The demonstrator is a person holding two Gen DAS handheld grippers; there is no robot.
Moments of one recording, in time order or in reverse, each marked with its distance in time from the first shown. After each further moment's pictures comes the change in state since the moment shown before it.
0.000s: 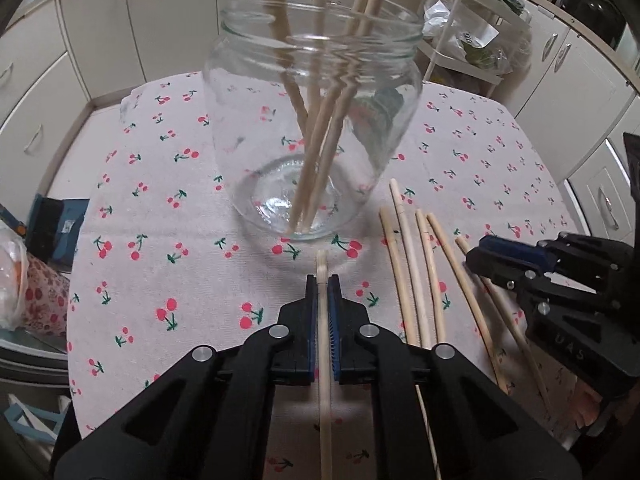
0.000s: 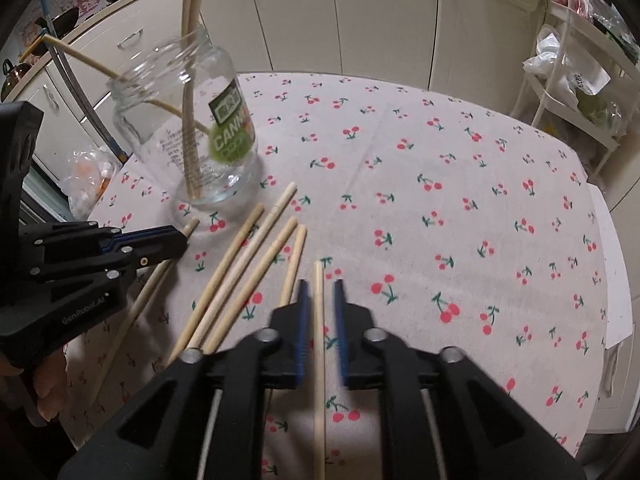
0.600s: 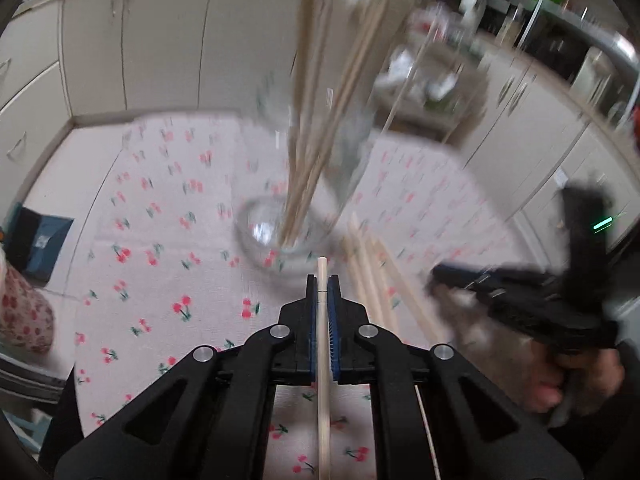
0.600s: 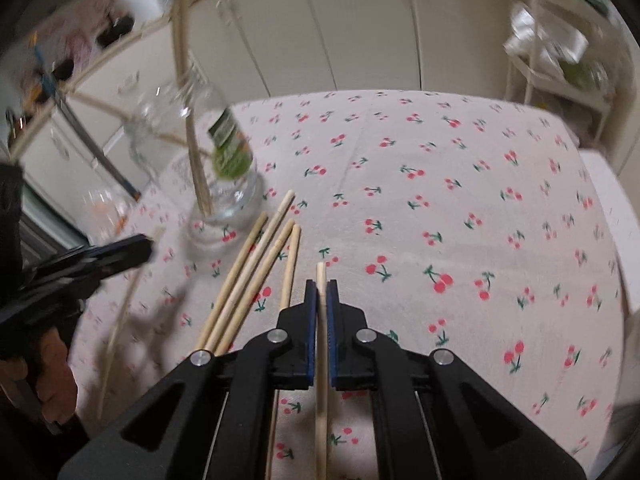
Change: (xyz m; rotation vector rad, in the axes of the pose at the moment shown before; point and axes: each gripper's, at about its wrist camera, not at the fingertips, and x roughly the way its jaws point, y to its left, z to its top) left arm -0.071 0.026 -0.022 -0.034 -0.228 -0.200; right arm -0.022 -0.030 -0.028 0.202 -0.093 0.107
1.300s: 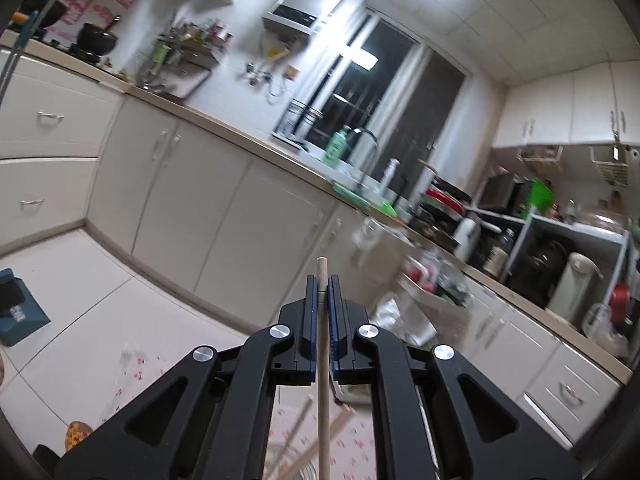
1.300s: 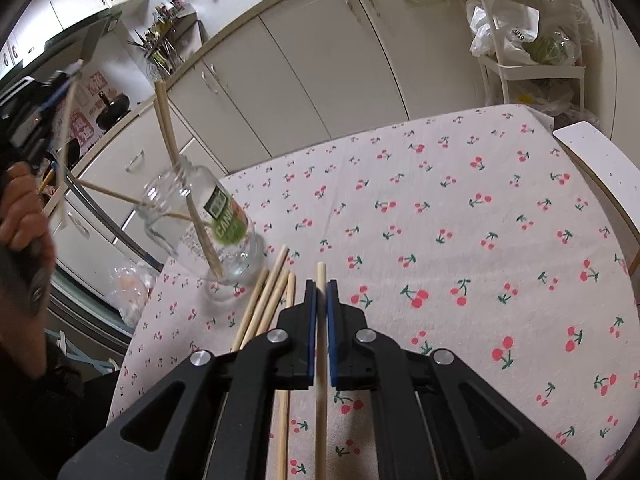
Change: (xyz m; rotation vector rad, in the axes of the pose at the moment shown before) left arm -0.078 0.003 0.140 -0.222 -0.744 -0.016; right arm -0.020 -0.020 0.001 0.133 -0.199 0.084
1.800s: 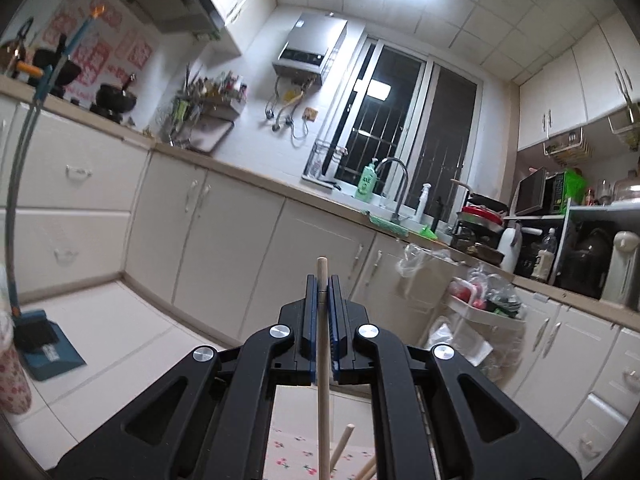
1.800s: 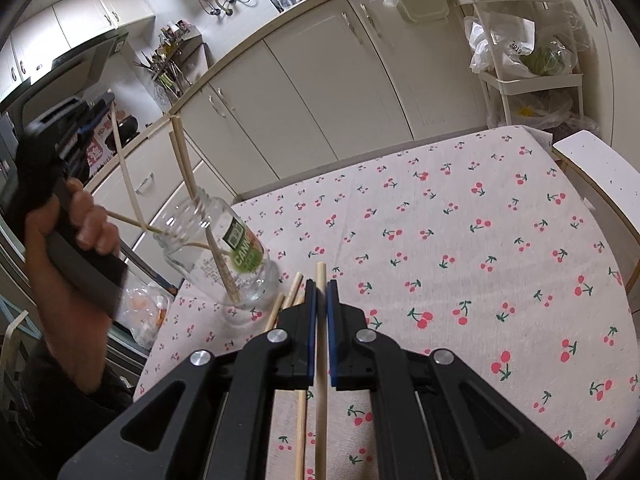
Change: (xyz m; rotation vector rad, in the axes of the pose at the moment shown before) left arm 0.015 -0.021 -0.031 0.152 -0.171 0.162; right arm -0.014 0.003 0.007 0.023 -0.072 0.040
